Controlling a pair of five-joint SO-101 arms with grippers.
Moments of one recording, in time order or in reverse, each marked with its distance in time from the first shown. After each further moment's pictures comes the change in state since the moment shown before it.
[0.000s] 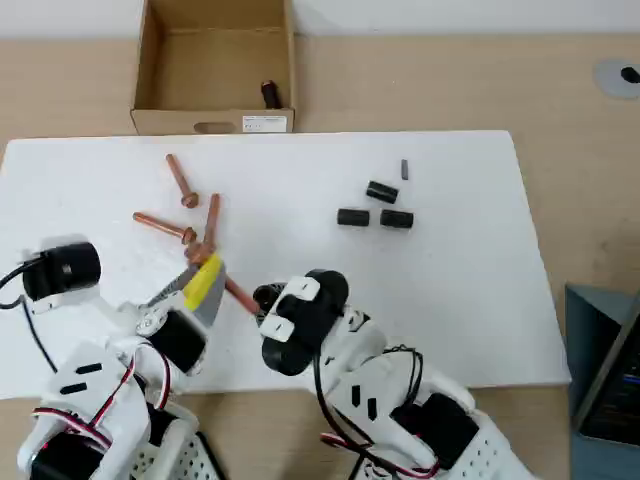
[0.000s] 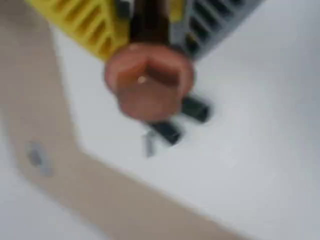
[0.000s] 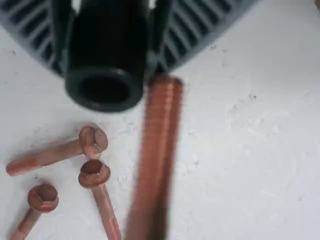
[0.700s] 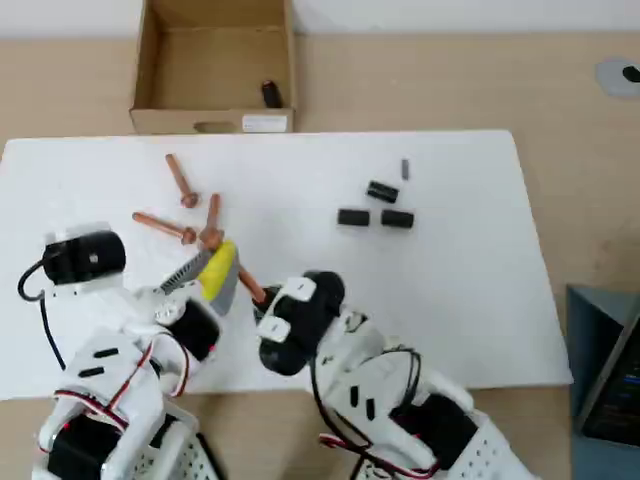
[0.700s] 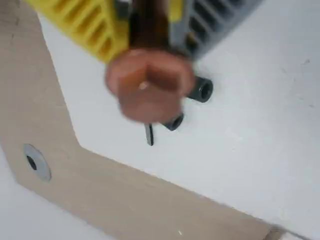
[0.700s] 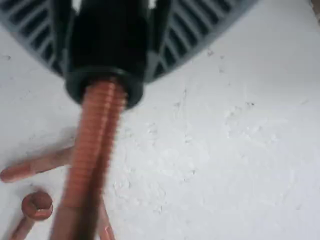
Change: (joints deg) left arm 1.5 0.0 8.3 -7.6 -6.1; right arm -0.3 0.0 0.2 -0.1 0.0
